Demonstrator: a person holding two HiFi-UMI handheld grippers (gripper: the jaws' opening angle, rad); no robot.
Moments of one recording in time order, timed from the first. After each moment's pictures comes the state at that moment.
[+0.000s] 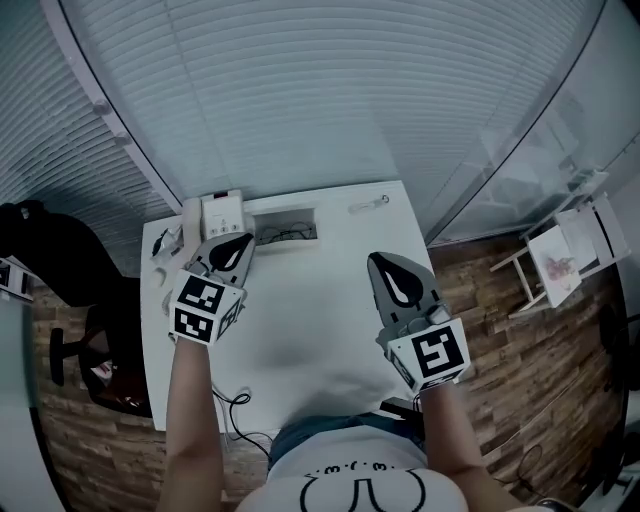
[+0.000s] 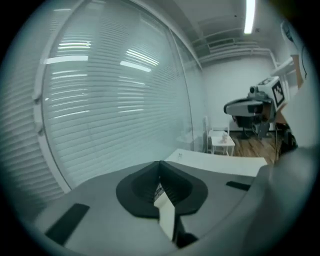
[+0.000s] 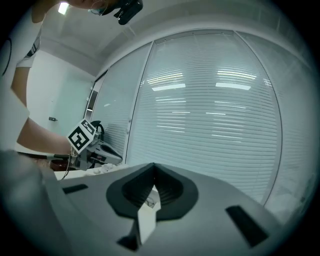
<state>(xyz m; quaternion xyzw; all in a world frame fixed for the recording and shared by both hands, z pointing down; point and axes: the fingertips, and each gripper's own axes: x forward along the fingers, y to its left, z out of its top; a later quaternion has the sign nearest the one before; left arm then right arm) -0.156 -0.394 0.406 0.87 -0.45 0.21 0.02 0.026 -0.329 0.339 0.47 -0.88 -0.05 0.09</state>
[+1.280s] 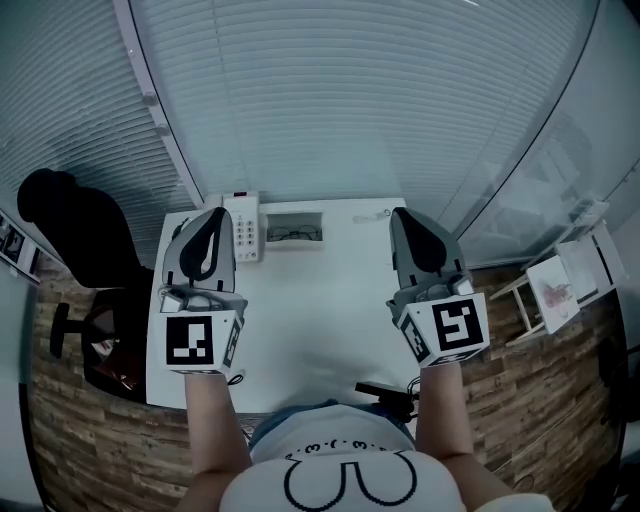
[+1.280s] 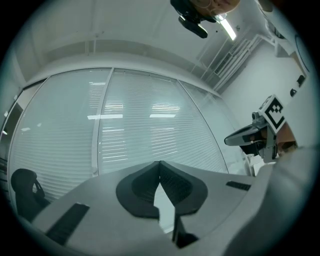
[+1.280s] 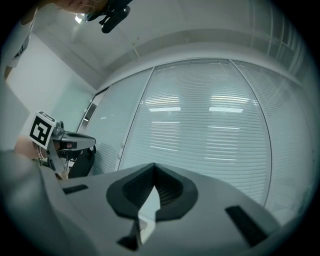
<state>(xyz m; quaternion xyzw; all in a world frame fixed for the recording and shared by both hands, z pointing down) -0.172 -0.277 0.217 0.77 -0.62 -0.01 -0.17 0.047 -0.301 0.225 0.49 -0.86 -0.13 0.00</state>
